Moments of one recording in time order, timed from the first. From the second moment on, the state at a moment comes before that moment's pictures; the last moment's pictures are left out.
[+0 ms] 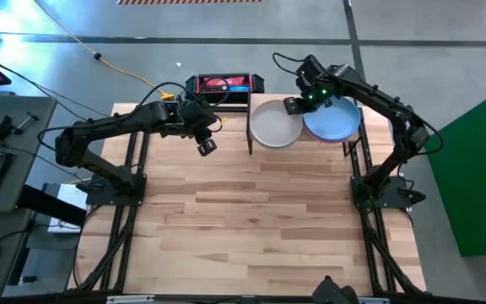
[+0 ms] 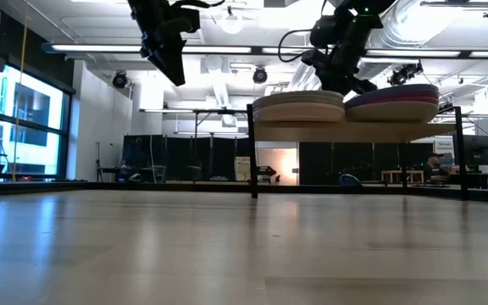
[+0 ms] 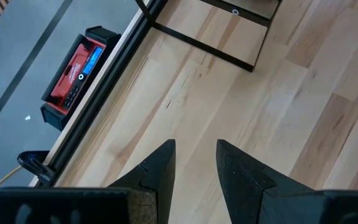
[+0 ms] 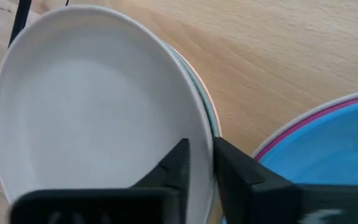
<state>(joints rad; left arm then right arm) 0.31 1.42 1.36 -0.97 -0.30 -0.08 -0.76 1.62 1.55 -1.10 -0.19 0.47</state>
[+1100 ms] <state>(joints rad) 0.31 1.42 1.36 -0.97 -0.30 -0.08 -0.76 1.32 1.56 -1.07 -0.34 -0.09</state>
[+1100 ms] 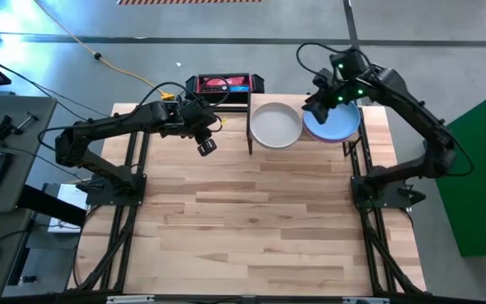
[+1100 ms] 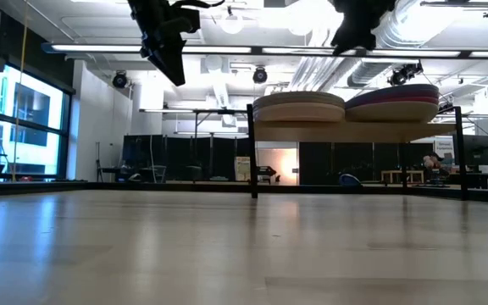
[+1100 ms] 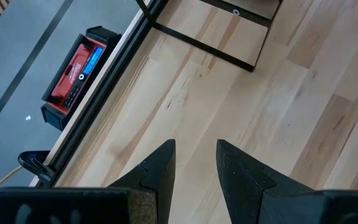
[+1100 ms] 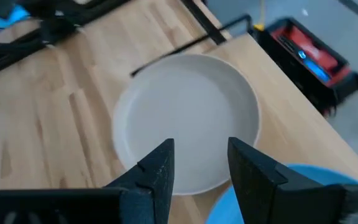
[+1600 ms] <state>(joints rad) 0.30 1.43 1.36 -0.96 -0.29 -0.08 -0.53 1.40 1.56 -1.28 -0.51 -0.18</state>
